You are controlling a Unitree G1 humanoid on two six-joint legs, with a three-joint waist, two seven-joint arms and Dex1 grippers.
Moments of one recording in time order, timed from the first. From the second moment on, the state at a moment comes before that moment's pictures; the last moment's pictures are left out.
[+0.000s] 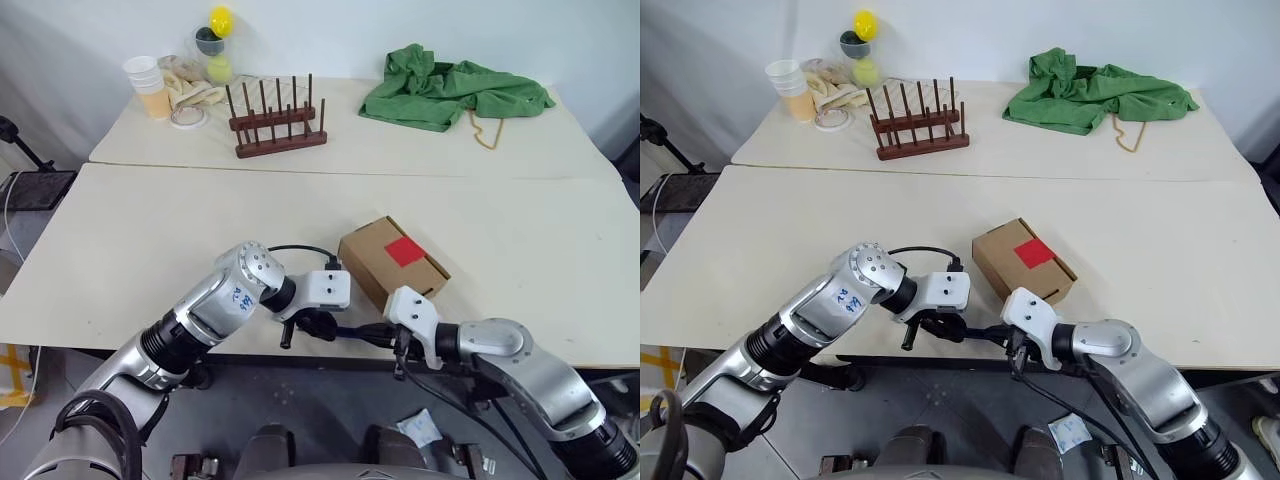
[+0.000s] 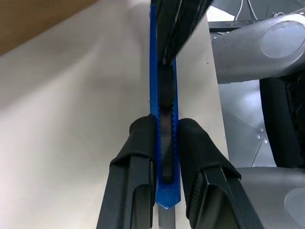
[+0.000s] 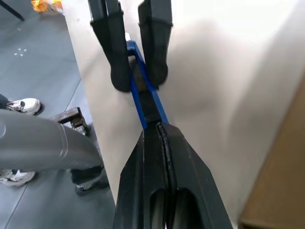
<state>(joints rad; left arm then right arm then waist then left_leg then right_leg) -0.77 0.55 -0.62 -0.20 0.06 0.84 -1.23 -0.20 -0.66 0.28 -0.51 0.32 0.68 0.77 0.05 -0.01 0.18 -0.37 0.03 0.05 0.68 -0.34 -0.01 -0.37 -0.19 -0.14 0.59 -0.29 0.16</state>
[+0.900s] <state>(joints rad) -0.49 0.54 -0.33 -0.15 -0.10 0.10 -1.15 0.07 -1.18 -0.40 -0.60 1.82 1.13 0.12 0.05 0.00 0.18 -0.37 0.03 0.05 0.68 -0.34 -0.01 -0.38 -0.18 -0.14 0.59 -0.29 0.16</state>
